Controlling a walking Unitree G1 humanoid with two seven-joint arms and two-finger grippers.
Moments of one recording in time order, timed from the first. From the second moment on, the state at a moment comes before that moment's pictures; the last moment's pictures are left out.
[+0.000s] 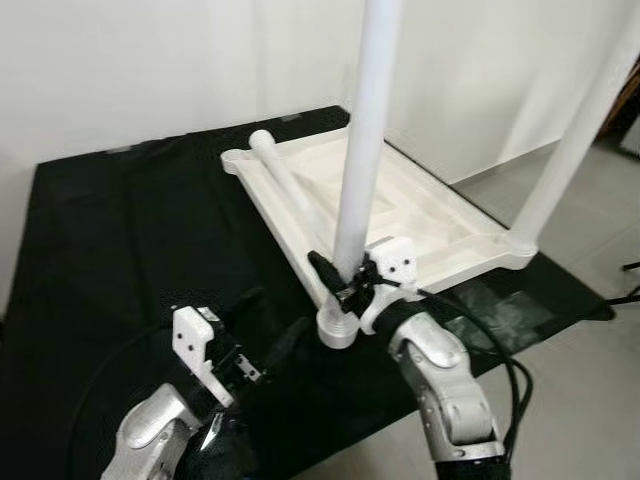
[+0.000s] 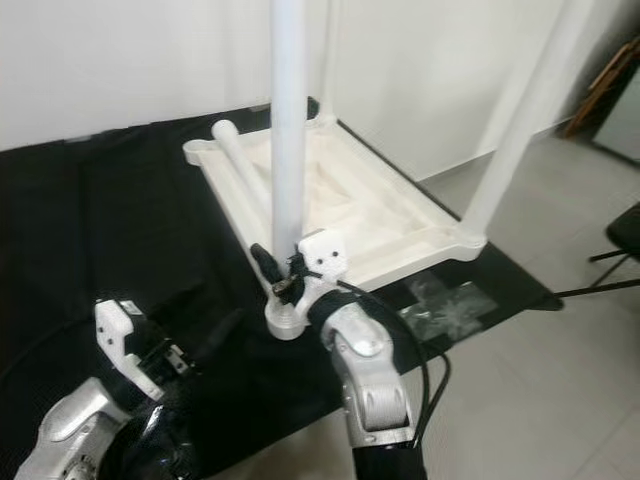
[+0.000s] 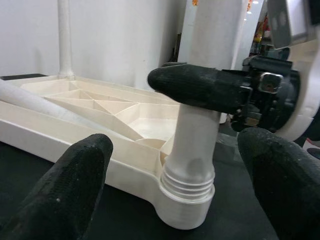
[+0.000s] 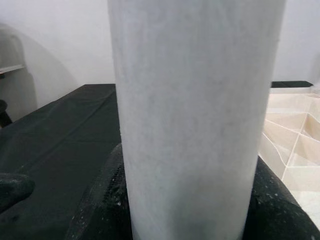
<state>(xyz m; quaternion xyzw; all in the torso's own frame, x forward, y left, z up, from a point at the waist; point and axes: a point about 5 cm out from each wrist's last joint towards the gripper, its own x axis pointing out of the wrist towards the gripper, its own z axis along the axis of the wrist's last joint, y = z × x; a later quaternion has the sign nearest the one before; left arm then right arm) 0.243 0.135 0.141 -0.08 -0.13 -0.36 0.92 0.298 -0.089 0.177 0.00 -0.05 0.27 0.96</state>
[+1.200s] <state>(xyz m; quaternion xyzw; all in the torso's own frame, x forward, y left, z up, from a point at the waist) 0.246 0.133 0.139 -0.08 -0.12 -0.36 0.92 0.350 -0.145 0.212 -0.05 0.03 0.61 0.79</state>
